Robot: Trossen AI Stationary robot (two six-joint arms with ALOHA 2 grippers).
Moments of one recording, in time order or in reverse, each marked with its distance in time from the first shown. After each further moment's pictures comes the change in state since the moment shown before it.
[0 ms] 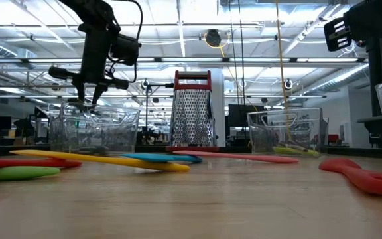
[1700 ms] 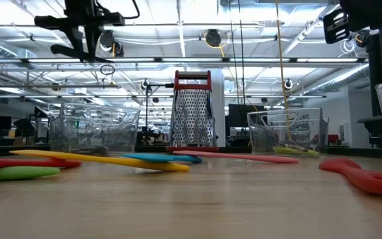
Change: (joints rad) left arm -0.379 -0.228 0.208 -0.220 -0.180 0.002; right arm 0.000 0.000 0.000 0.092 -0.001 0.011
